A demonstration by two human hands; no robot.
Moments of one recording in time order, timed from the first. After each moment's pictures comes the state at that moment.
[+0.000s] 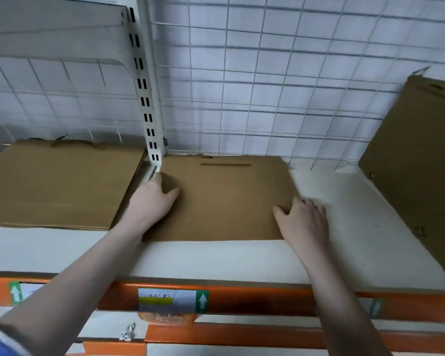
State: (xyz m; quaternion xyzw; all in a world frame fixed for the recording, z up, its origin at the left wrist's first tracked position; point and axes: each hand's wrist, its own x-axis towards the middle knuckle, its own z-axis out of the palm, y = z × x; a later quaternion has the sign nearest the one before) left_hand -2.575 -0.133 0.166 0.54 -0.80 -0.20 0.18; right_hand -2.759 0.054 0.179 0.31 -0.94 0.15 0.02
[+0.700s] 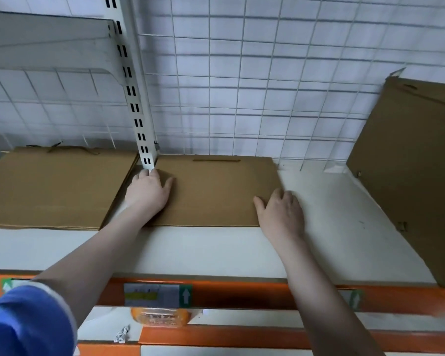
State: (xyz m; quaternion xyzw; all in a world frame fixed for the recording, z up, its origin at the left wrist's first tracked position) left_hand -2.597 -0.138 0.169 0.56 -0.81 -0.10 0.15; right_hand -2.768 0.040 0.166 0.34 -0.93 0.13 0.04
